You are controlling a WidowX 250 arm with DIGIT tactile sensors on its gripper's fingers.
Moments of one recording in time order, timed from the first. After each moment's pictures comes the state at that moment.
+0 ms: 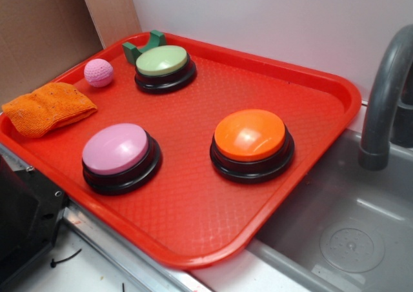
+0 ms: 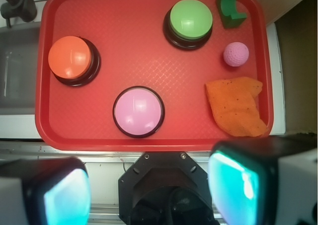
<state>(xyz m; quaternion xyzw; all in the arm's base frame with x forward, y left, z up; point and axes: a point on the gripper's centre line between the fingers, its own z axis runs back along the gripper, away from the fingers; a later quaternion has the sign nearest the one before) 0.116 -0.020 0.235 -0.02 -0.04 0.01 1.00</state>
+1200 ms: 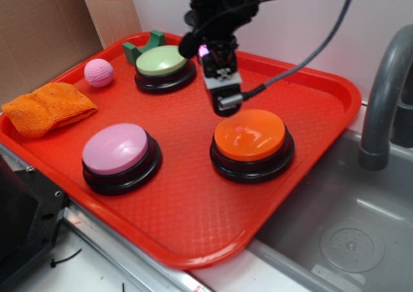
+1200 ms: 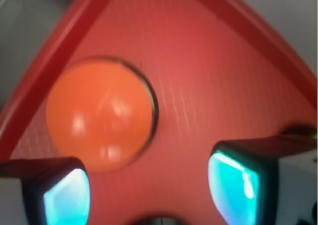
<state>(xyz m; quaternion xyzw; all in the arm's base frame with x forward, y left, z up) 0.243 -0.127 0.092 0.03 -0.03 -0.32 0.95</state>
